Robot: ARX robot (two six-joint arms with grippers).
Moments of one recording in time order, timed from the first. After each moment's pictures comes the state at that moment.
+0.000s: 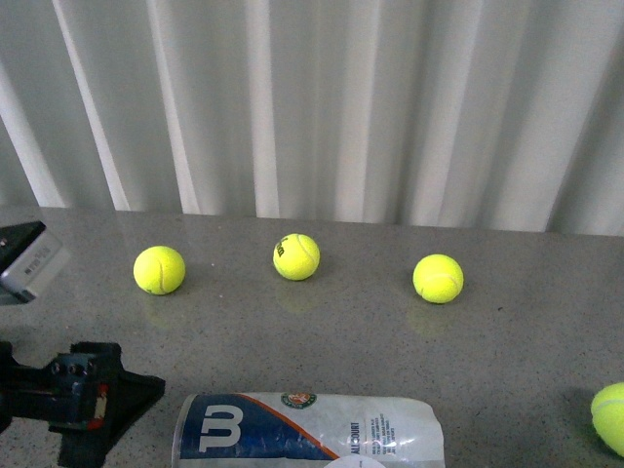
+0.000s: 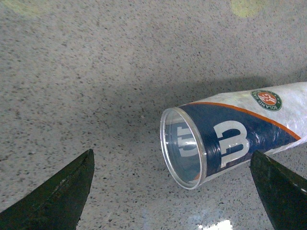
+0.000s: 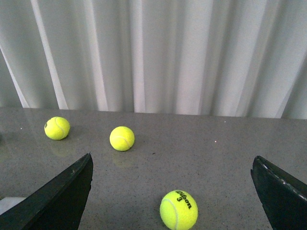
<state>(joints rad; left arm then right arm) -0.12 1.67 0.50 0.45 0.33 -0.06 0.00 0.00 0.00 0.00 0.00 -0.01</state>
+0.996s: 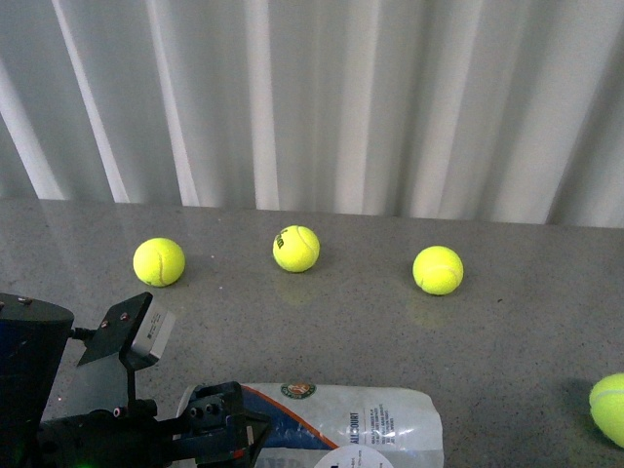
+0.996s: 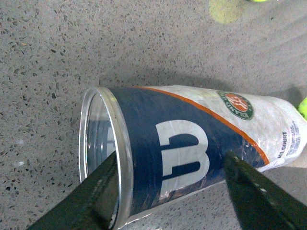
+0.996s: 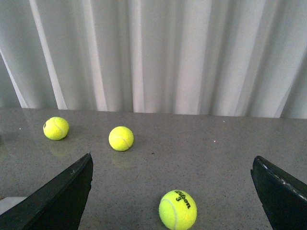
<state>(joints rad) -0.35 1.97 0.50 0.86 0.24 -0.53 0.00 0.00 0.00 0.00 0.00 -0.01</state>
